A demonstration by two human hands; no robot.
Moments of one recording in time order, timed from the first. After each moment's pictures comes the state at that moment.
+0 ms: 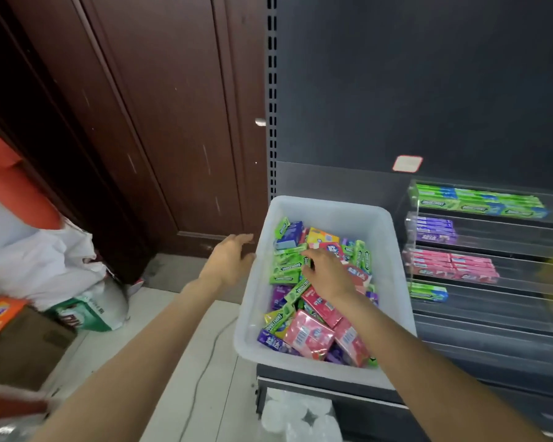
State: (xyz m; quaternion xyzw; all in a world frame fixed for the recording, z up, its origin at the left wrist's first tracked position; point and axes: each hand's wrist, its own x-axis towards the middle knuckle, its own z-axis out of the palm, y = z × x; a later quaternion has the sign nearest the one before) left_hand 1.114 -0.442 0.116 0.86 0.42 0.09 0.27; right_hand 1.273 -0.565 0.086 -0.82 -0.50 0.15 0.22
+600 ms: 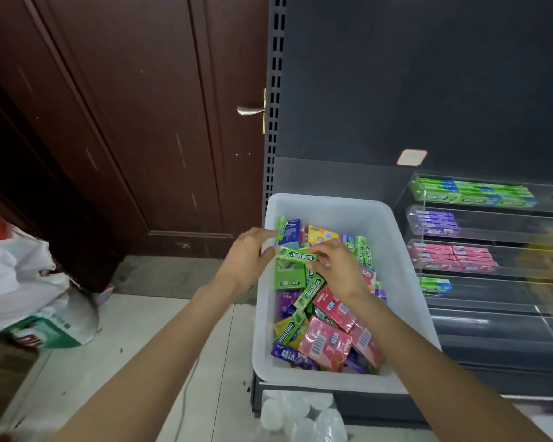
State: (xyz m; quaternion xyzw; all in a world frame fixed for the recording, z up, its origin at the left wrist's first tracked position) left_hand 1.133 -0.418 0.112 0.88 0.28 0.14 0.35; right_hand 1.269 -0.549 0.091 -0.84 -0.44 0.10 0.29
